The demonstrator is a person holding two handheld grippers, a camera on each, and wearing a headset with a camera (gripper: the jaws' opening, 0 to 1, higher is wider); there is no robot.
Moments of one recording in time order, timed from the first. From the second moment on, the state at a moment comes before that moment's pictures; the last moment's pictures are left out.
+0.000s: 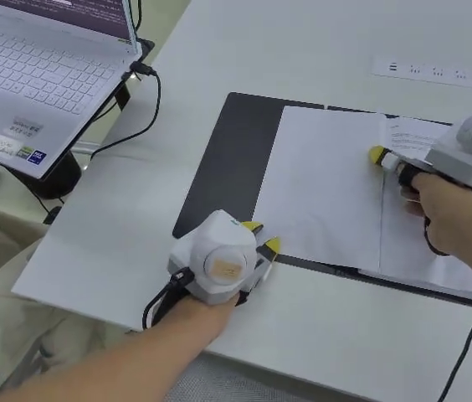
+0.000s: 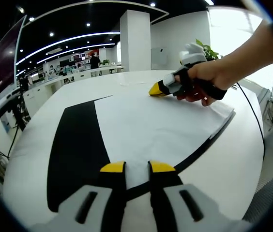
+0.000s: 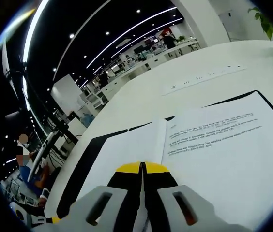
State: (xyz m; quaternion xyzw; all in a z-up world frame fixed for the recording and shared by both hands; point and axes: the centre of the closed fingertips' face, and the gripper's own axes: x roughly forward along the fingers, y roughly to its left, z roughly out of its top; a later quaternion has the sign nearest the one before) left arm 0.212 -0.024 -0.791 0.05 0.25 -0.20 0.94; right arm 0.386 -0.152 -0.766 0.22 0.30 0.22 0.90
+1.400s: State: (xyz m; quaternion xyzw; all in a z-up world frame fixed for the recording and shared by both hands) left arm 0.213 -0.024 -0.791 0.04 0.25 -0.20 0.95; right arm 0.439 -0.168 -0.780 0.25 0.29 0.19 0.90
